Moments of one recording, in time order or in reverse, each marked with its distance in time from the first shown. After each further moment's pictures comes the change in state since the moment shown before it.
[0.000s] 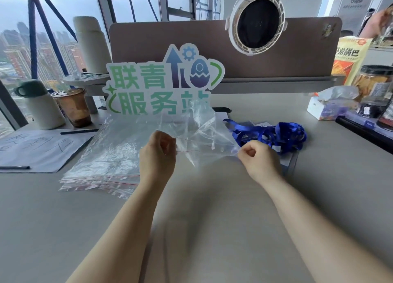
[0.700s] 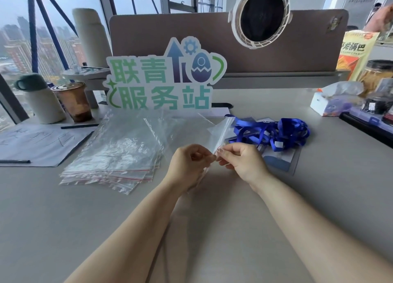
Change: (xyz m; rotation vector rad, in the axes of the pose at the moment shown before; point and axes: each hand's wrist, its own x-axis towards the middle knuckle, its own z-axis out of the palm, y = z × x) left_hand -0.026 0.018 0.030 -0.302 -0.465 -0.169; right_hand -0.015 -0.023 0.020 0.537 -0.302 0.040
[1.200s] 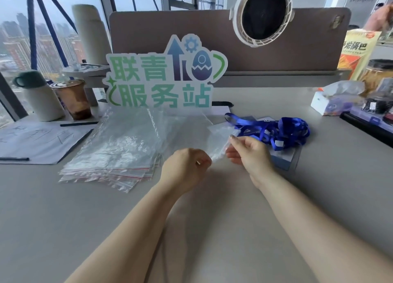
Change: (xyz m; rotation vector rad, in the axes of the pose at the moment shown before) left_hand -0.002 -0.005 -0.008 0.667 -0.041 0.189; right_hand 0.007 0.001 -0.005 0.199 0.225 0.078
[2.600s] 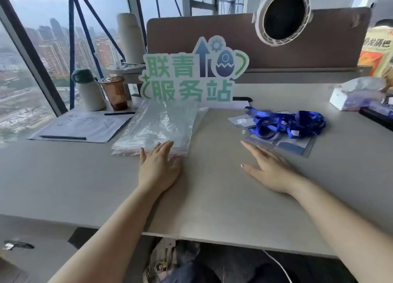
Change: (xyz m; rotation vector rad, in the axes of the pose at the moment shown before) left_hand -0.086 -0.074 -0.051 0.200 0.166 -0.242; right_hand -0.072 -0.006 -0.033 -1.193 -0.472 -0.297
